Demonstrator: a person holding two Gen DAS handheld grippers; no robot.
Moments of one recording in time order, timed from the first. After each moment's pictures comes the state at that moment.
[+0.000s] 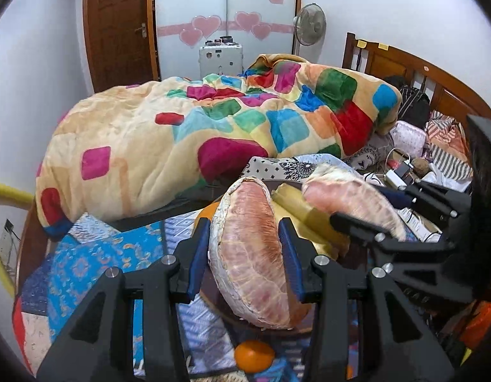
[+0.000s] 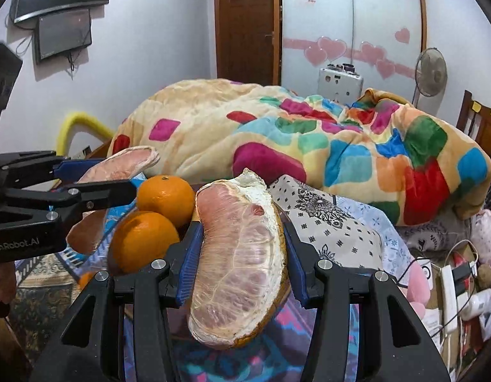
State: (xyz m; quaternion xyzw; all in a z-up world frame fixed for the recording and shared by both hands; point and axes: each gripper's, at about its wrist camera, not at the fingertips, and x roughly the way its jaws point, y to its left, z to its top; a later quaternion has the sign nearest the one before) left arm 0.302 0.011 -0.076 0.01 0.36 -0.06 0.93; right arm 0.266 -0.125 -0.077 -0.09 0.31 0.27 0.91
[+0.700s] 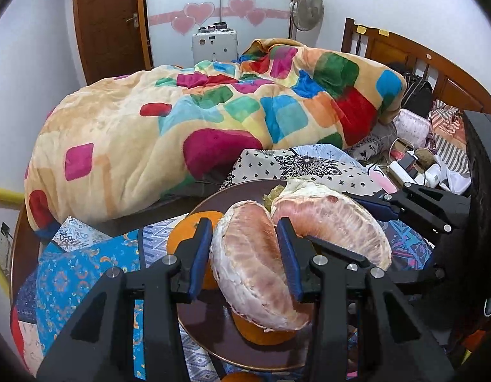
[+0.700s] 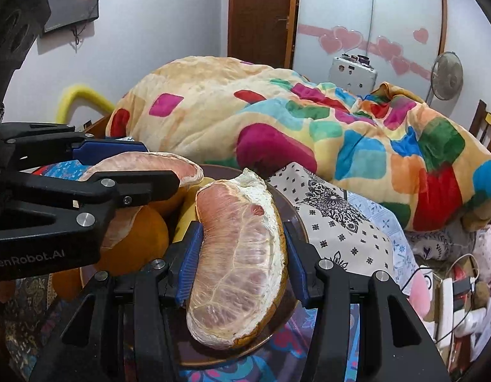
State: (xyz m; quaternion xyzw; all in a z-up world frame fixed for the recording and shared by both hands) left arm 0.337 -0.007 -0.094 0.02 0.39 -0.06 0.92; right arm 0.287 -0.109 -0.092 -0.13 0.34 0.29 0.89
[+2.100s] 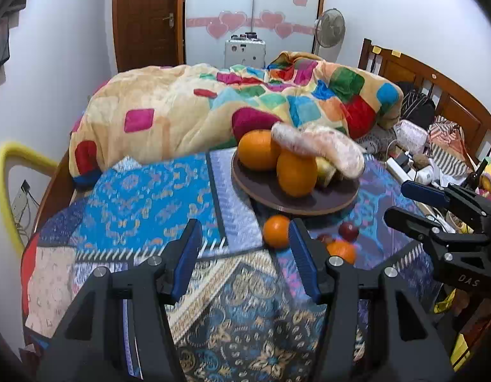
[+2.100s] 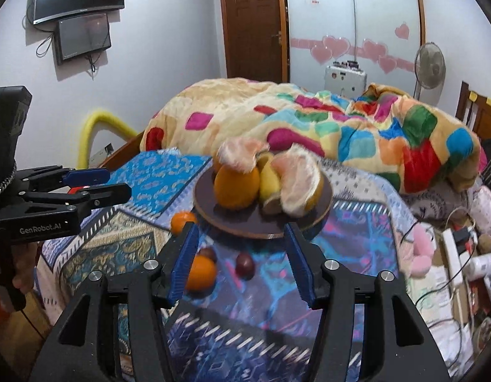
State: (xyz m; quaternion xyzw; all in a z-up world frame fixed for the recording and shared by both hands) left arm 0.168 0.048 -0.082 -0.02 0.37 -0.01 0.93; right arm 0.159 -0.131 -0.067 -0.07 0.32 0.29 0.90
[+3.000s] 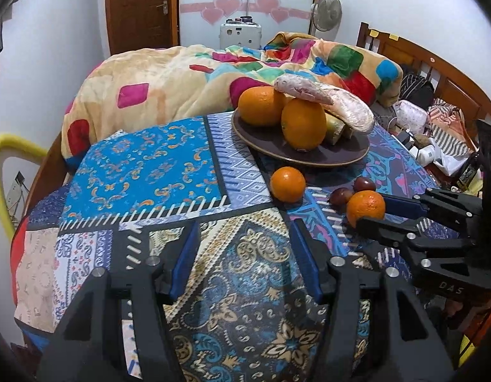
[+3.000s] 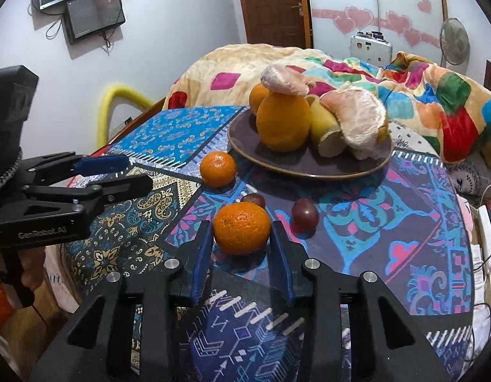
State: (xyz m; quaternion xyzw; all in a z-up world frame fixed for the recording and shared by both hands) left arm 0.163 0.050 -0.126 -0.02 0.40 -0.03 0.92; right arm 0.150 -0.108 -0.119 -0.06 0.37 0.34 0.86
